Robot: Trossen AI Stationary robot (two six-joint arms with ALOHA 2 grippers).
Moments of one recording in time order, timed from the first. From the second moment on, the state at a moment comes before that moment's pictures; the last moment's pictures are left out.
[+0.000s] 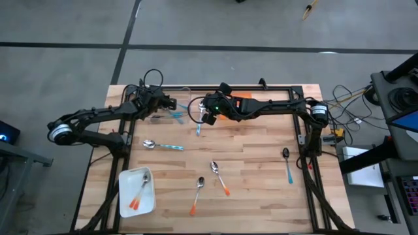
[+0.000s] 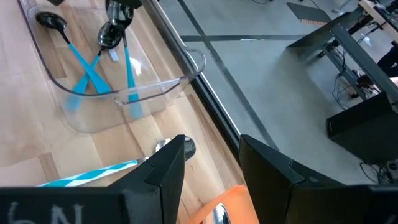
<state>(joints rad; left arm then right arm) 0.66 1.21 0.54 0.01 -0.44 -0.43 -0.21 1.86 1.47 -0.24 0.52 -0.13</state>
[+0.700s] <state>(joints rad) 0.62 1.09 0.54 -0.10 -0.26 -0.38 -0.21 1.86 1.47 -0.24 0.52 -0.10</state>
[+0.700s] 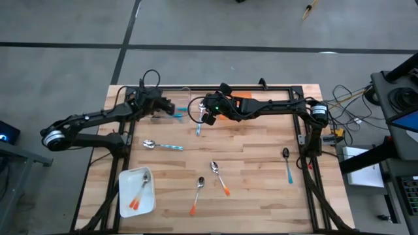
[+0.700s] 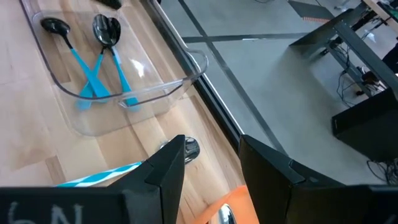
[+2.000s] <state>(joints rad) 0.67 1.52 1.17 -1.06 -0.12 0.35 -0.23 1.66 1.33 -0.57 0.52 -0.16</state>
